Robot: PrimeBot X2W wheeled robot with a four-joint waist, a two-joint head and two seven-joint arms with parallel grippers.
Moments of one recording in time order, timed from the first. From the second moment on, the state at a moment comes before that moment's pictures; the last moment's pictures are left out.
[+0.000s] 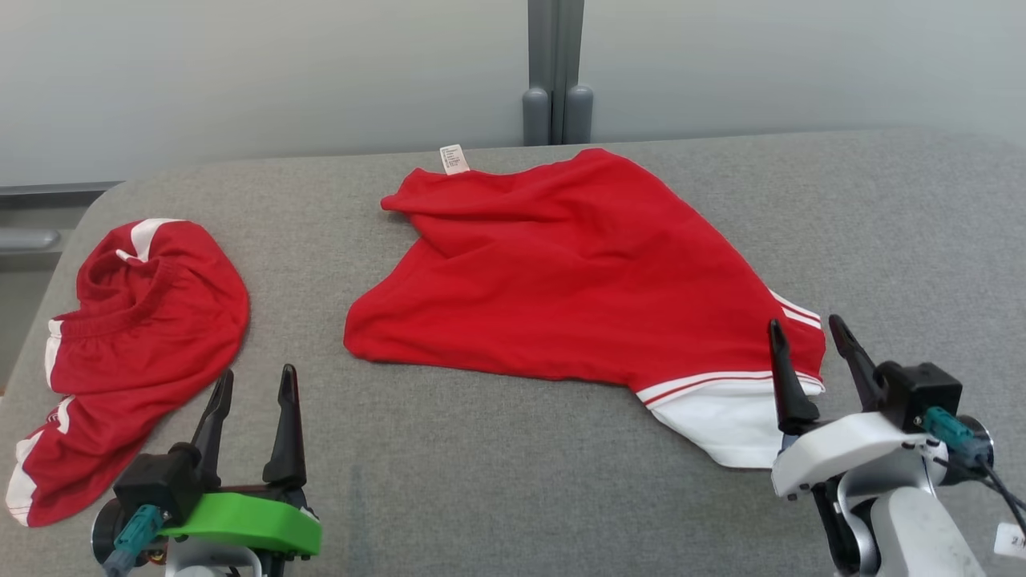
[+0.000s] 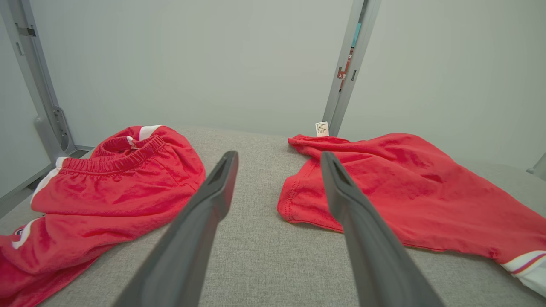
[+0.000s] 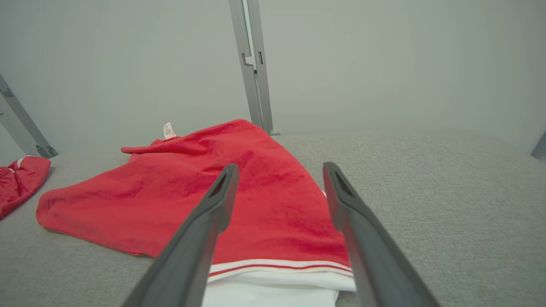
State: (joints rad) left arm -0.06 0.10 -0.06 0.24 -0.32 -0.12 -0.26; right arm -0.11 -0.05 -0.02 0.22 0.14 0.13 -0.16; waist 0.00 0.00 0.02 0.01
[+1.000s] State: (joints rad) left arm -0.19 0.12 -0.14 0.23 -0.31 -0.13 -0.26; right arm -0.56 -0.12 -0.28 0.70 0.13 0.13 0.40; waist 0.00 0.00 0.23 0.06
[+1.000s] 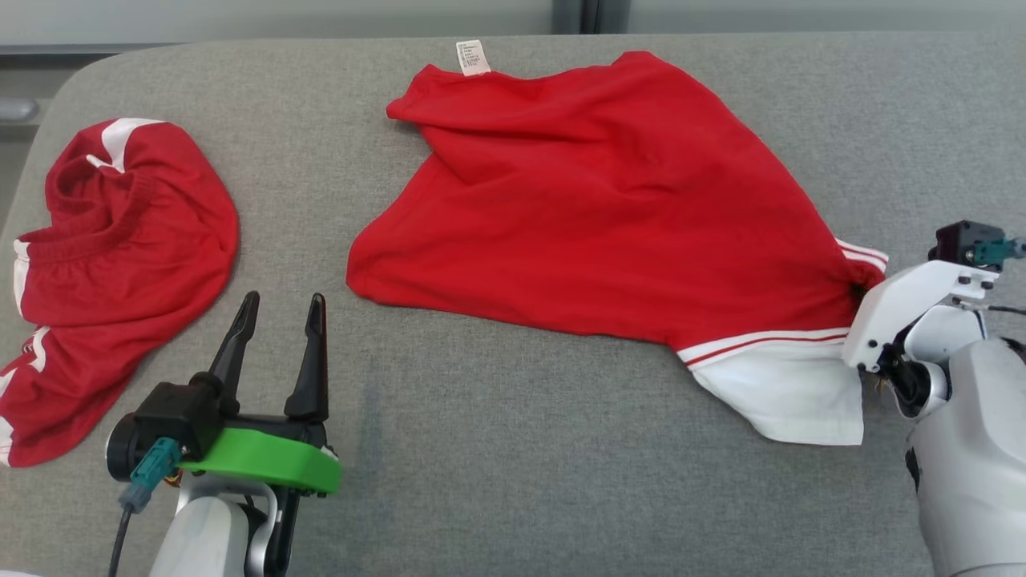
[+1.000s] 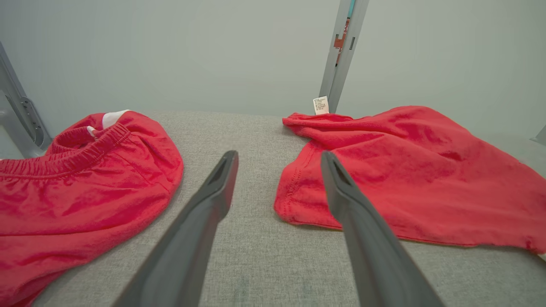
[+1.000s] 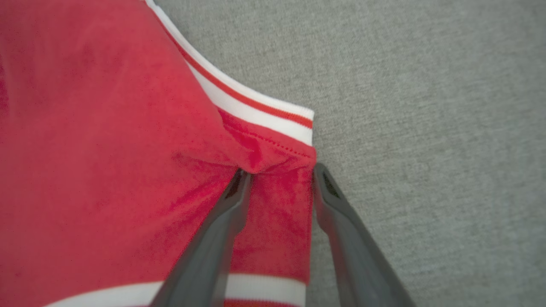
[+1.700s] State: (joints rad) left arm -0.23 0.11 -0.14 0.23 -0.31 -0.13 -0.26; right arm -0.79 -0.23 -0.24 0.77 0.02 0.13 0.00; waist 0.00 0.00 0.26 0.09
